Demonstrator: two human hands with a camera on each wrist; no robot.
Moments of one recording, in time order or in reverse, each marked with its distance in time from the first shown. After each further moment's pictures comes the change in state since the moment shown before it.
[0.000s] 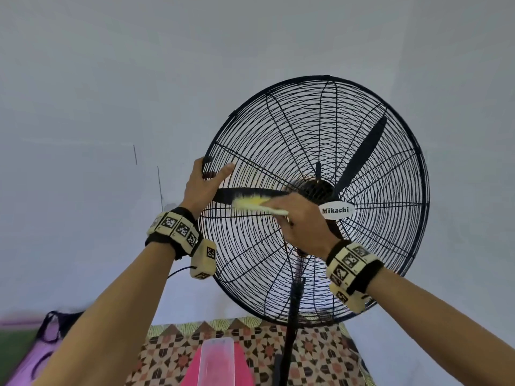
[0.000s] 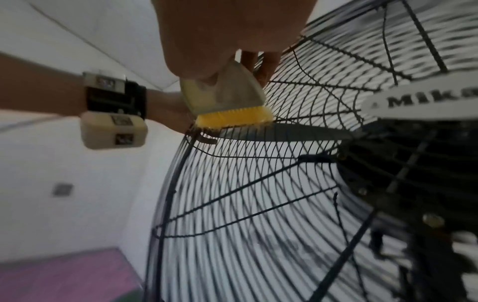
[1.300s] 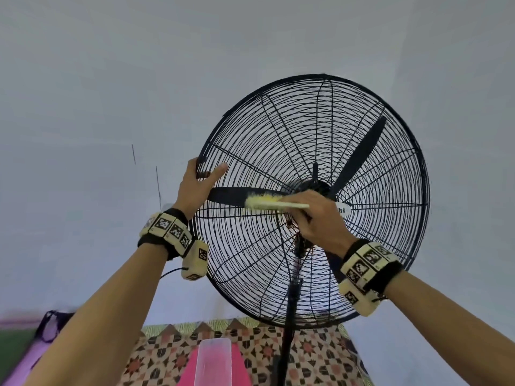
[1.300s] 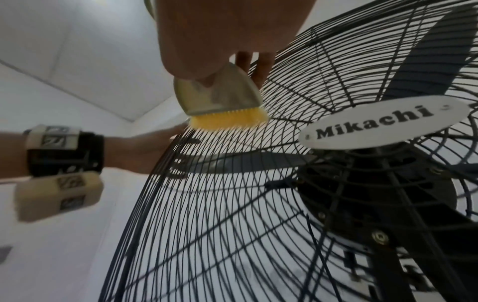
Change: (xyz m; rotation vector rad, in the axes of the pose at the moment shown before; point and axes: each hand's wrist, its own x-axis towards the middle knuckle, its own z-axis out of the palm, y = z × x) left_hand -0.001 -0.004 0.001 0.018 0.018 0.031; right_hand -0.018 0.026 -0.030 0.038 0.022 0.046
